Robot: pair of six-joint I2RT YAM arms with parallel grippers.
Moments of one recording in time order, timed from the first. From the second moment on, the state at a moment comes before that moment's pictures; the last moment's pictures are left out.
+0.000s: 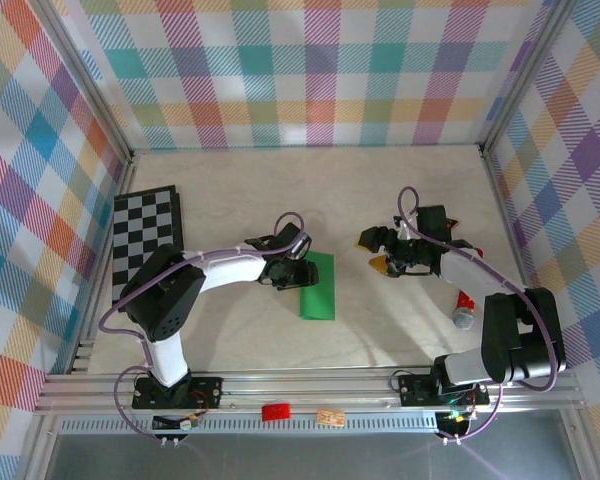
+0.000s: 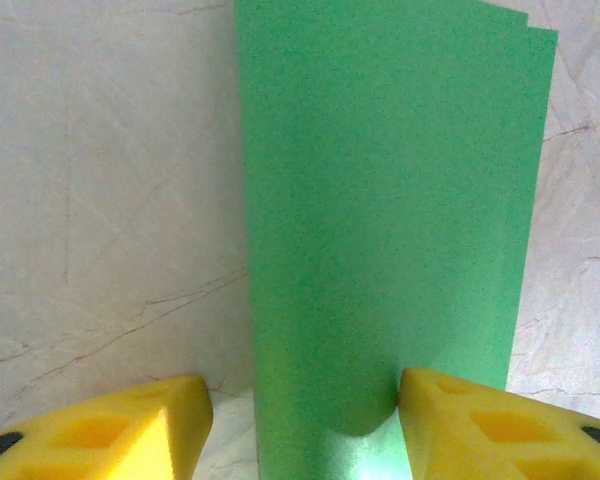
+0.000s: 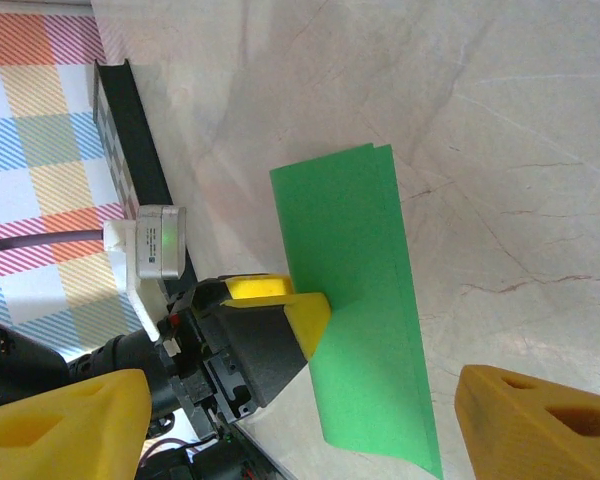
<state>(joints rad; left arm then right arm) -0.73 1.82 1.06 -0.38 0.12 -0.79 0.17 1.40 0.75 -0.26 -0.79 0.75</state>
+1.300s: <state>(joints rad) -0.75 1.89 1.15 -0.48 0.09 -0.75 0.17 1.40 0.75 -0.26 -0.79 0.75</state>
